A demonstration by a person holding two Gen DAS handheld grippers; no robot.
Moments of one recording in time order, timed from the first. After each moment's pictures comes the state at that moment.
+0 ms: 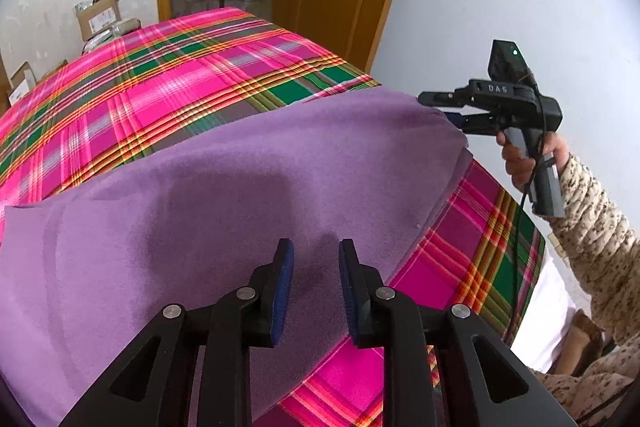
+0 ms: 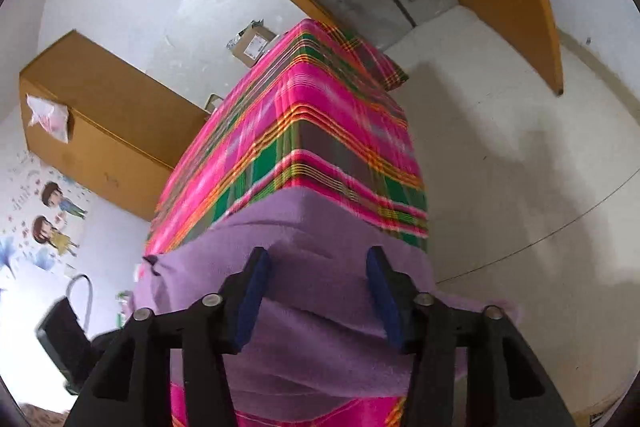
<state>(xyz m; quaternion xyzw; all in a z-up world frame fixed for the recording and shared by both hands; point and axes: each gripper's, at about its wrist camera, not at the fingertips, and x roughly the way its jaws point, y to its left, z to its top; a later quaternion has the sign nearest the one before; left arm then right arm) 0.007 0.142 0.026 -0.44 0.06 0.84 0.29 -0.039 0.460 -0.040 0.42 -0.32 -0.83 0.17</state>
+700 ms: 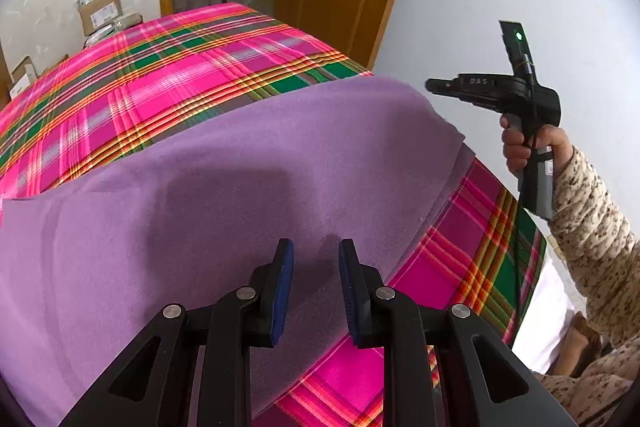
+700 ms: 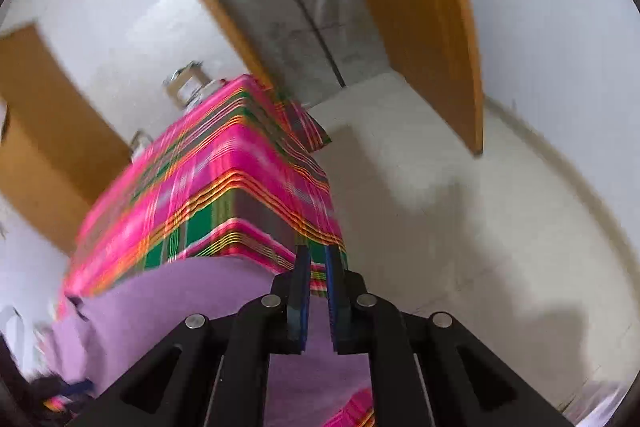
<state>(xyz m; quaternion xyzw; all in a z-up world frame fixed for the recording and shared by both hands) 0.007 0.141 0.023 -0.45 0.05 0.84 0.29 -0.043 0.464 -0.013 0.39 -0.26 -0.88 0.00</state>
